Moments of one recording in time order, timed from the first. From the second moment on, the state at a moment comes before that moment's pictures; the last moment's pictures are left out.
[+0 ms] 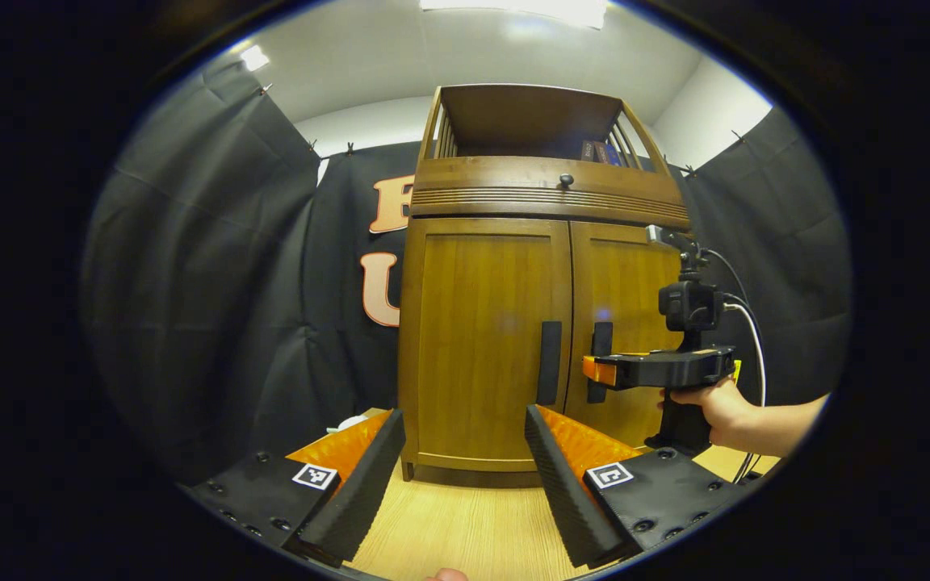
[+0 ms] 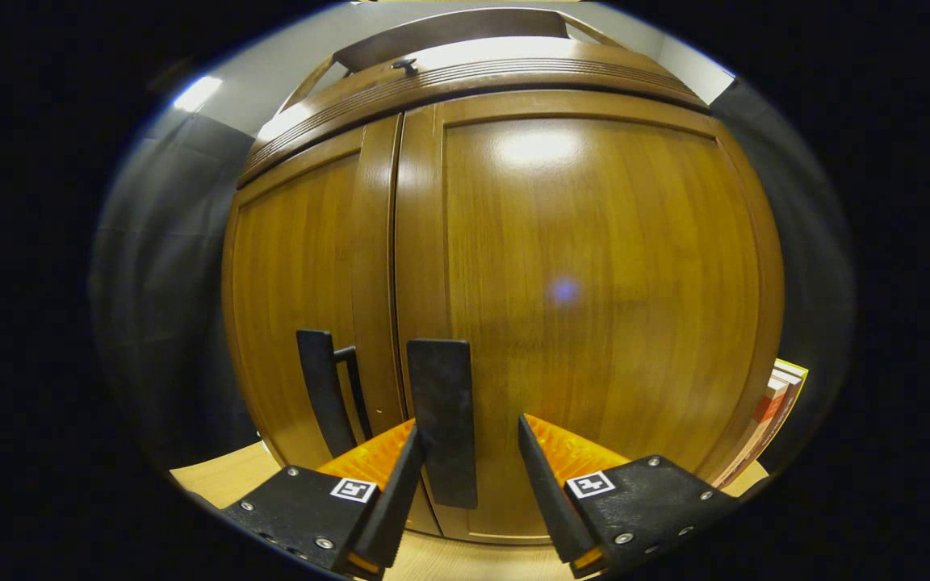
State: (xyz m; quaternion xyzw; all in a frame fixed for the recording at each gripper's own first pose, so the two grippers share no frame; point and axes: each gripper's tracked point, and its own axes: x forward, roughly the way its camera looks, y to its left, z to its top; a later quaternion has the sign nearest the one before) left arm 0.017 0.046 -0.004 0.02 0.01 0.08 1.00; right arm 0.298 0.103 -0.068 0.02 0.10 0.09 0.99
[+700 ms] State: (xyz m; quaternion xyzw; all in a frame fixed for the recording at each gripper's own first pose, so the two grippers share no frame) left arm 0.010 0.054 -0.007 0.02 0.01 0.09 1.00; right arm 0.300 0.113 -0.077 0.02 0.09 0.08 0.99
